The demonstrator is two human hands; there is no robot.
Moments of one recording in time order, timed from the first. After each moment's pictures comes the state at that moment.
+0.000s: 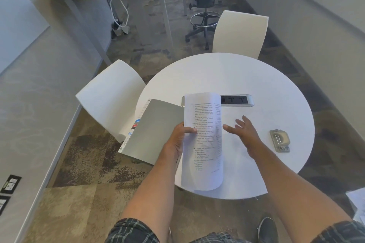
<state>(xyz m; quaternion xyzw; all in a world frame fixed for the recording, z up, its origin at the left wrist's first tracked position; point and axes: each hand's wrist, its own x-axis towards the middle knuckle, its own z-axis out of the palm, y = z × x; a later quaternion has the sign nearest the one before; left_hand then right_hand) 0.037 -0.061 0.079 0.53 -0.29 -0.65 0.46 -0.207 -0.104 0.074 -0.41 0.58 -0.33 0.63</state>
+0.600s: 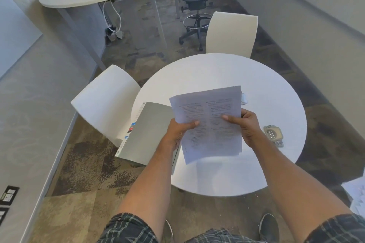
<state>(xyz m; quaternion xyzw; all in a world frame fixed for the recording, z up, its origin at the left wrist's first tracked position) 0.025 -0.066 0.110 0.54 -0.34 -0.59 0.49 -0.221 -0.105 0.110 -0.41 0.44 -0.46 0.66</state>
